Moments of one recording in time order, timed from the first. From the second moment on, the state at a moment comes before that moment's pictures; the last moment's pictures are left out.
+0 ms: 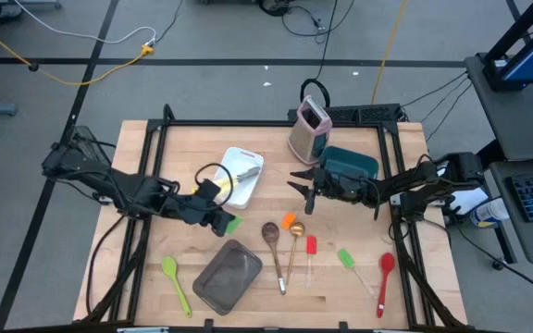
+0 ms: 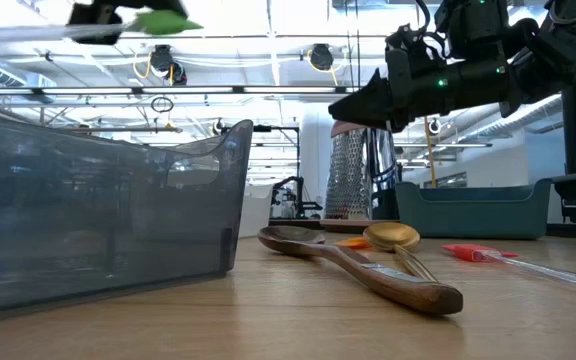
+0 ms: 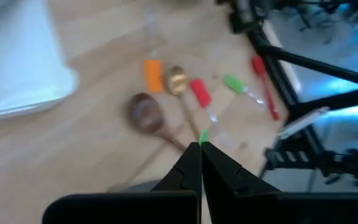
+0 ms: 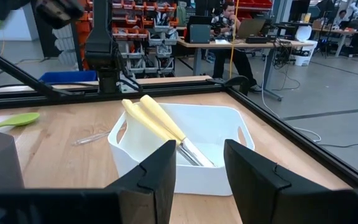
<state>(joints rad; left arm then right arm) -0.34 1.23 1.06 -0.54 -0.28 -1.22 -0.06 1.47 0.42 0.98 0.23 0.00</state>
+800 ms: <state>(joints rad) -0.35 1.62 1.06 -0.41 0.14 -1.38 -0.06 1.47 0.42 0.97 0.23 0.00</state>
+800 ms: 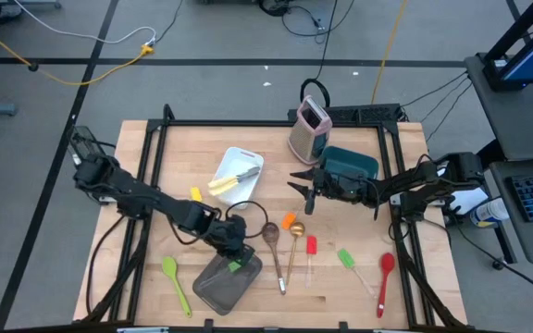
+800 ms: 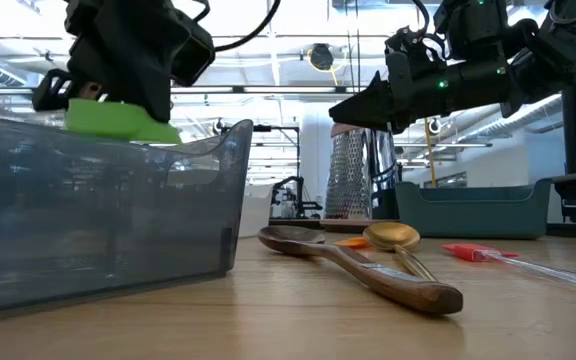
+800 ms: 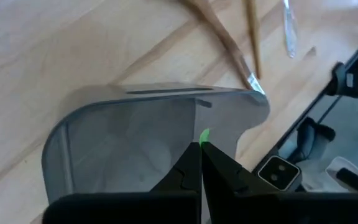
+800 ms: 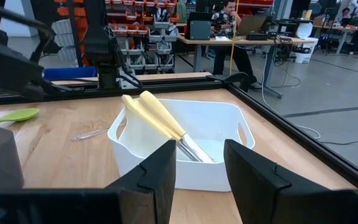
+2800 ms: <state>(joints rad) -0.30 1.54 0.94 -0.42 0.22 -1.48 -0.06 1.47 0.42 0.97 0.23 0.00</state>
